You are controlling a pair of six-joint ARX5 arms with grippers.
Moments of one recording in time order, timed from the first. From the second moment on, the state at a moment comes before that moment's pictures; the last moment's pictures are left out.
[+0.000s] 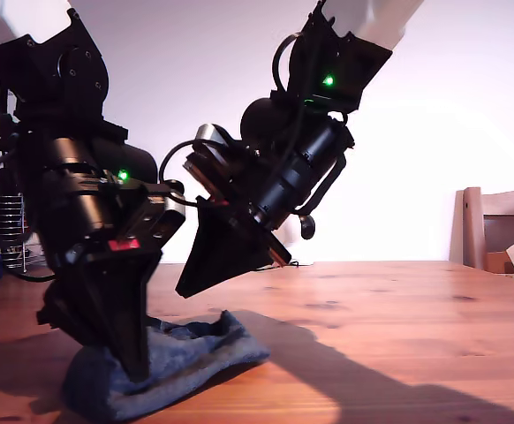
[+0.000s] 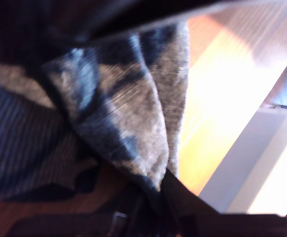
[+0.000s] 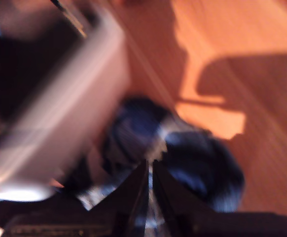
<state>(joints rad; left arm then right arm) -0.50 1.91 1.14 -0.90 0.60 0.21 0.61 2.11 1.53 -0.62 -0.67 -0.17</state>
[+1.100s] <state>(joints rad) -0.60 1.86 1.16 -0.76 0.11 0.83 0.40 2.11 1.53 -0.79 -0.72 -0.30</state>
